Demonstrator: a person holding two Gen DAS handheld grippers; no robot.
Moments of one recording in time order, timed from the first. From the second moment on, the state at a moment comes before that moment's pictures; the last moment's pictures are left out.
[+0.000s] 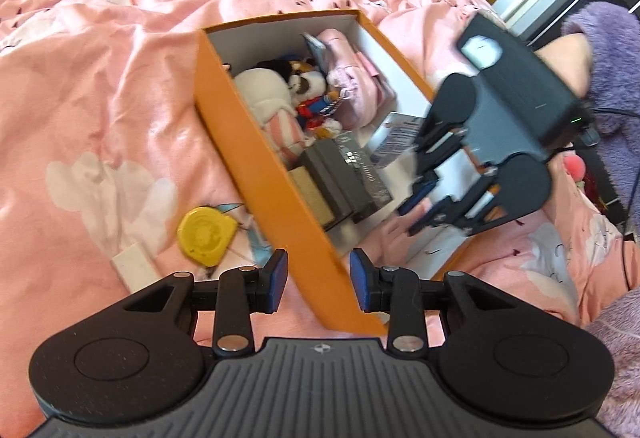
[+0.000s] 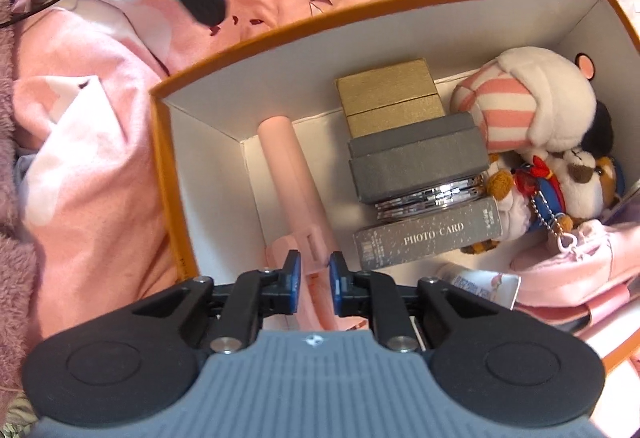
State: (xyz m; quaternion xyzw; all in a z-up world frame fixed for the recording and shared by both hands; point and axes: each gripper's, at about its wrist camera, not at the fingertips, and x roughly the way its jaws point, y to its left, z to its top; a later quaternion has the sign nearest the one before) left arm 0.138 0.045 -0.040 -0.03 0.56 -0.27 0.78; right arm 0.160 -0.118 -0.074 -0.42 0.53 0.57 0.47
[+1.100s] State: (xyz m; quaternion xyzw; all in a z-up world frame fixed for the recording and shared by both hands) left arm 0.158 0.120 -0.104 0.00 0.58 -0.11 0.81; right arm 0.165 0.037 -0.066 -0.49 0.41 0.56 0.53
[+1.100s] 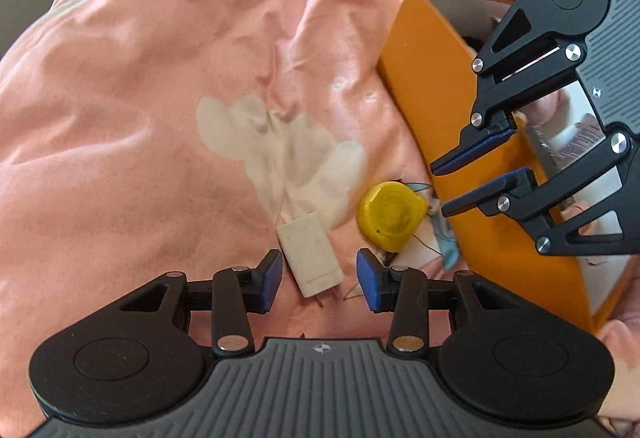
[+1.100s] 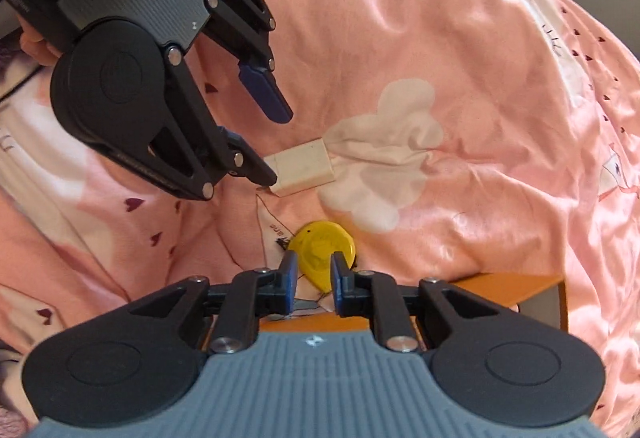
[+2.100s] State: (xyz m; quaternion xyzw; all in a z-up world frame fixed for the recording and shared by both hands) left arm 0.170 0.129 -0.153 -0.04 0.60 -0.12 0.79; right arm 0.193 0.067 -0.140 -0.51 0.49 0.53 0.46
